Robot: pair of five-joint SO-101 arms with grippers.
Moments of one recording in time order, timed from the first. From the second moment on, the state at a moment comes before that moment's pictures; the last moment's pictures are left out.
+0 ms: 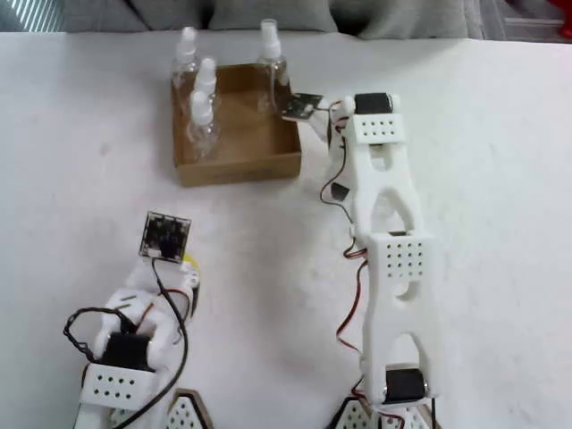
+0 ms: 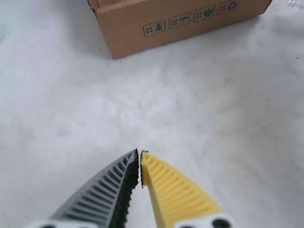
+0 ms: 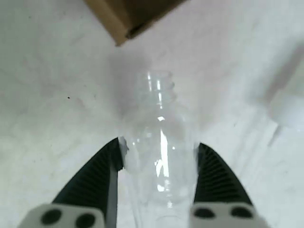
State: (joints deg) left arm 1.2 -88.2 97.6 44.3 -2.1; right arm -7.8 54.8 -57.7 97.1 54.4
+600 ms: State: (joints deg) left arm 1.2 -88.2 97.6 44.3 -2.1; right arm 16.8 33.5 -34.5 97.2 31.9
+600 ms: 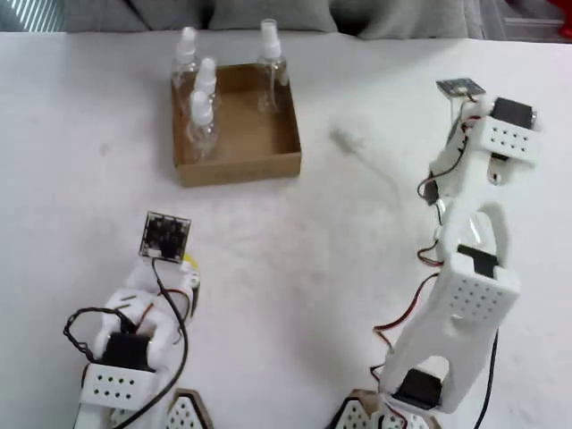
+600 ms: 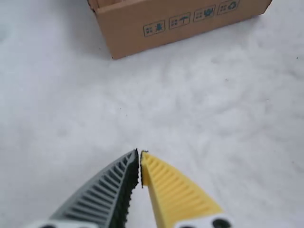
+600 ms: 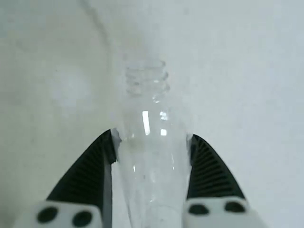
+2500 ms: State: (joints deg) left arm 0.8 -88.2 97.6 44.3 -2.1; right arm 28.9 1.8 17.5 75.6 40.3
